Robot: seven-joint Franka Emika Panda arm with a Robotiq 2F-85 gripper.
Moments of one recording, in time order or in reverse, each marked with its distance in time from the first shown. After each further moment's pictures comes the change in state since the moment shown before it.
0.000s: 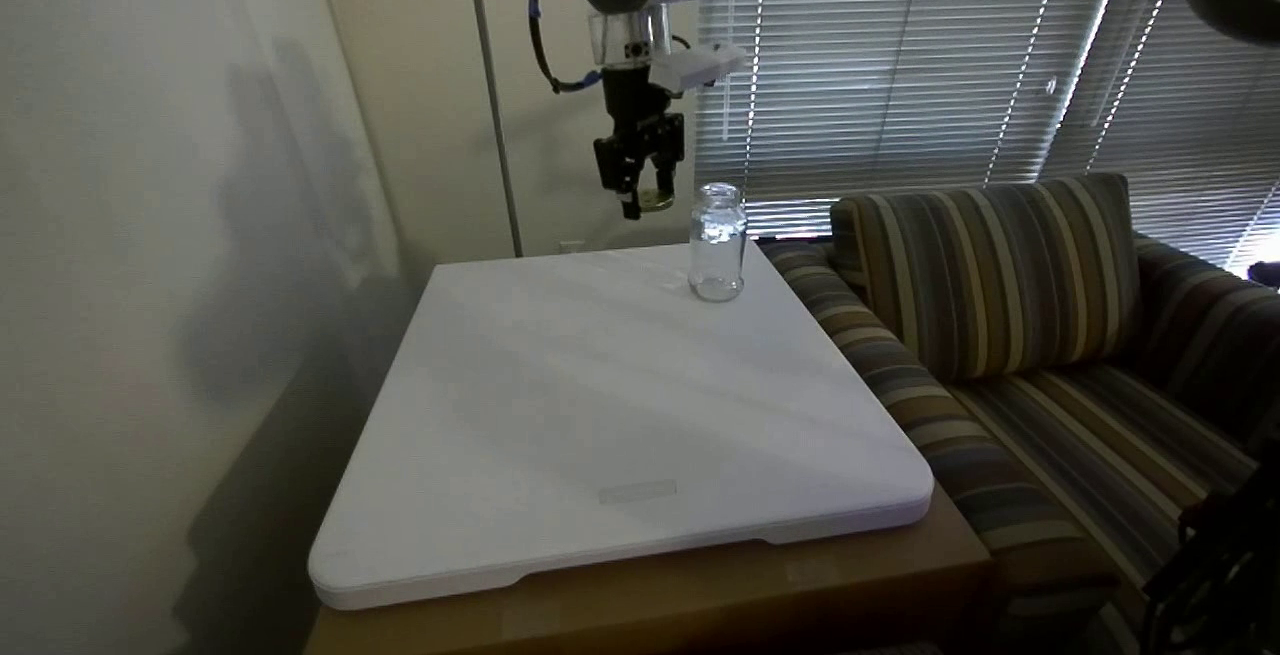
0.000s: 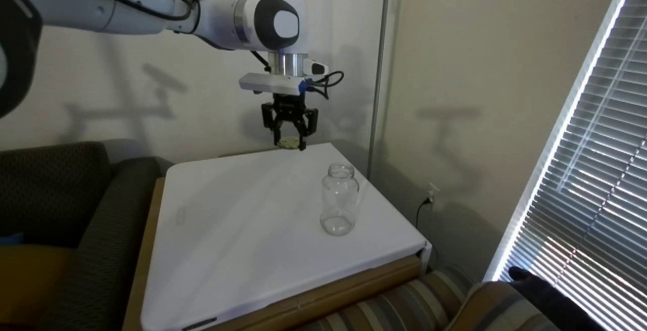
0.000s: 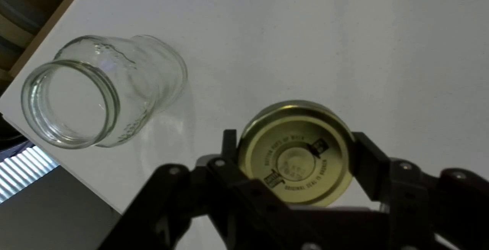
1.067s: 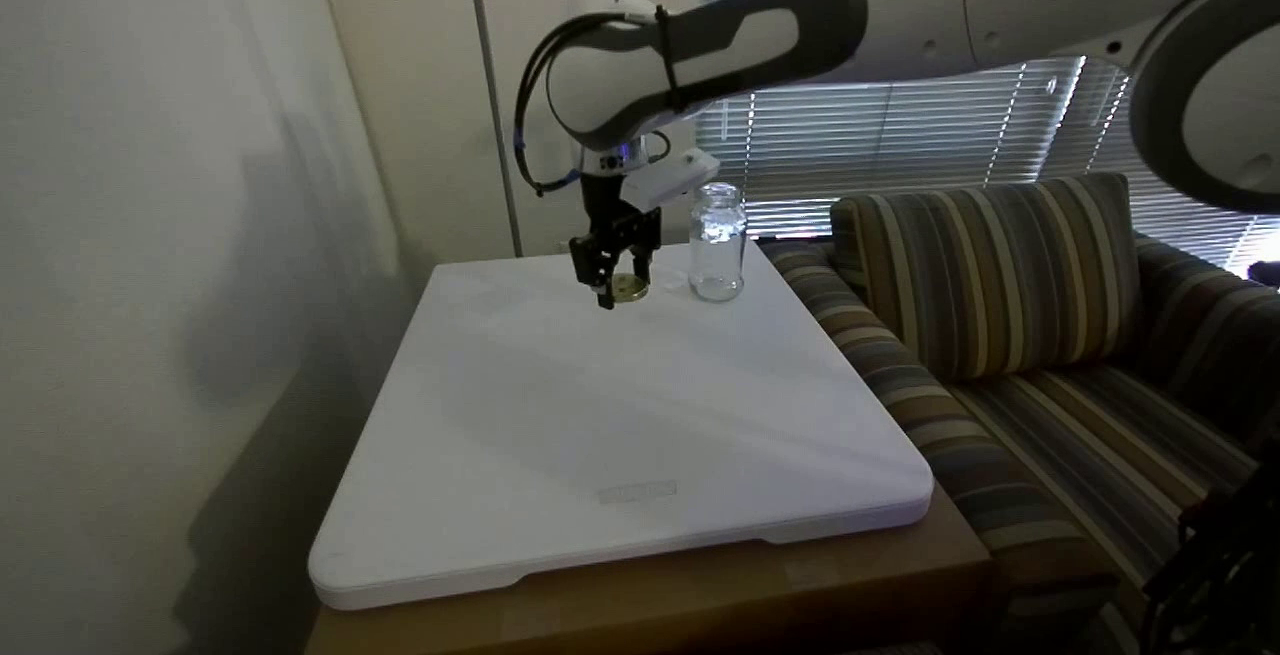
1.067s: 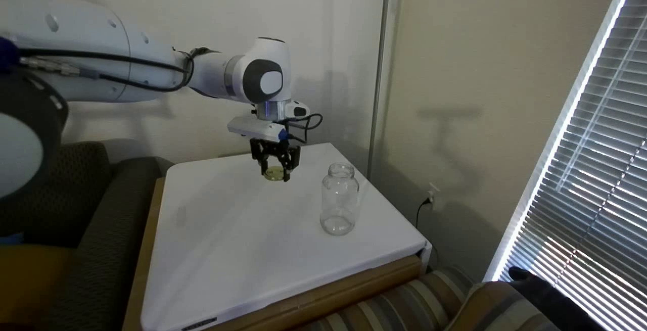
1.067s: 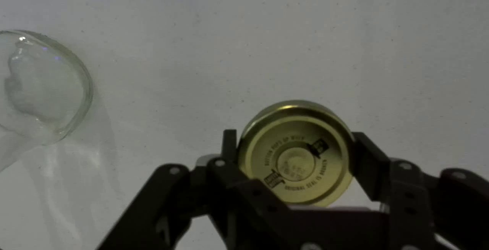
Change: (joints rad) arm 0.050 0.209 0.017 0.109 0.014 0.124 0.081
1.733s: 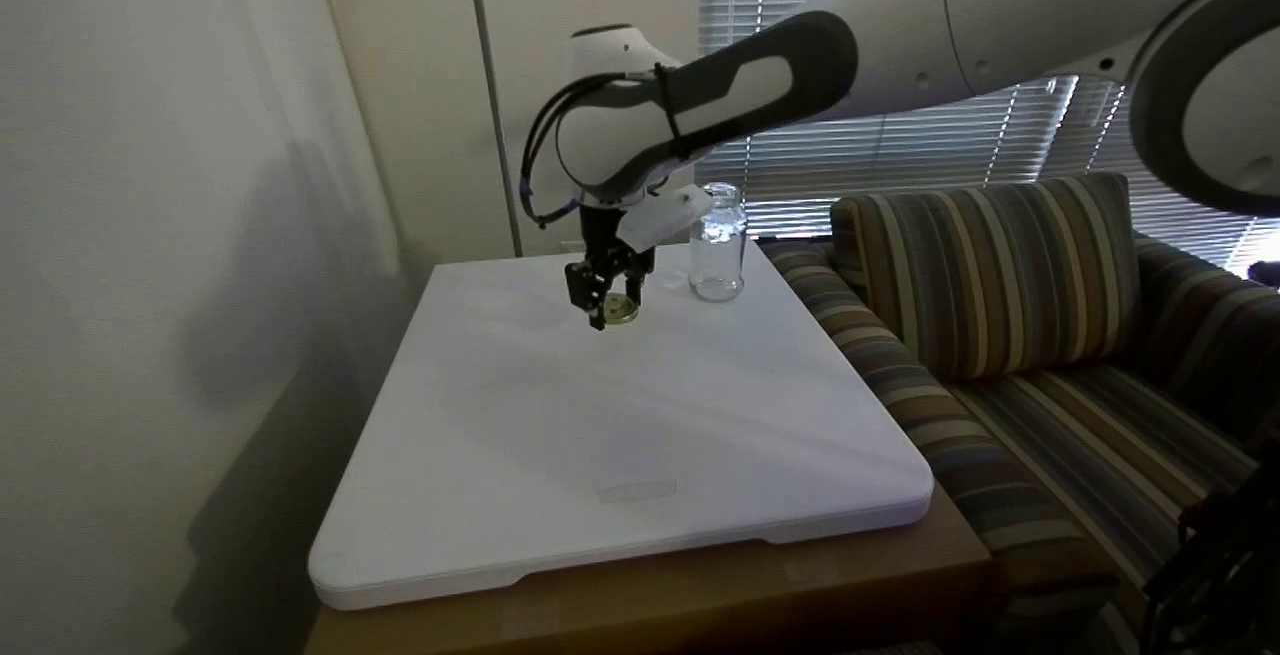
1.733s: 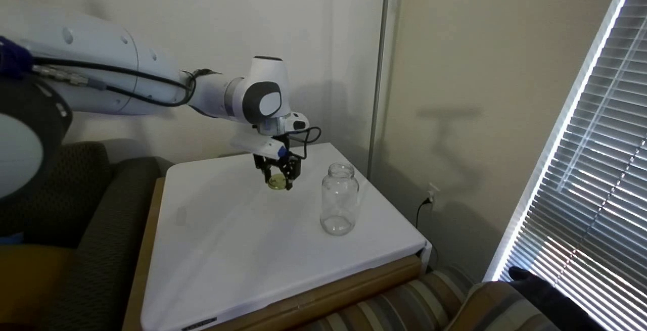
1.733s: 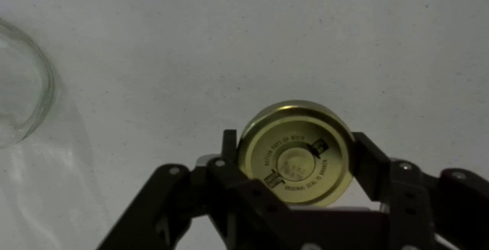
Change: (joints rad) arm 0.002 0.003 0.000 -0.110 0.000 0.192 0.028
